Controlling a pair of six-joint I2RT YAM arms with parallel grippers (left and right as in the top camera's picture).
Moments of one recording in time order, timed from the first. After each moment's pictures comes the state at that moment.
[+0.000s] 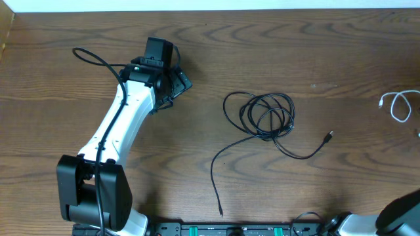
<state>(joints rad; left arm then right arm) -0.20 1.71 1.34 -0.85 -0.03 -0.80 -0.71 1.56 1.33 -0.88 0.04 0.53</state>
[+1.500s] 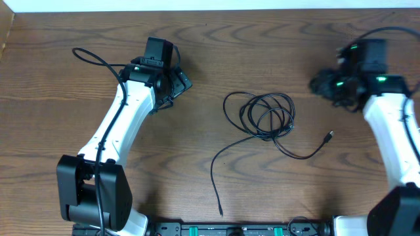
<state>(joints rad) -0.20 1.71 1.34 -0.85 -0.03 -0.80 -0.02 1.56 1.25 -0.77 -0.21 0.34</state>
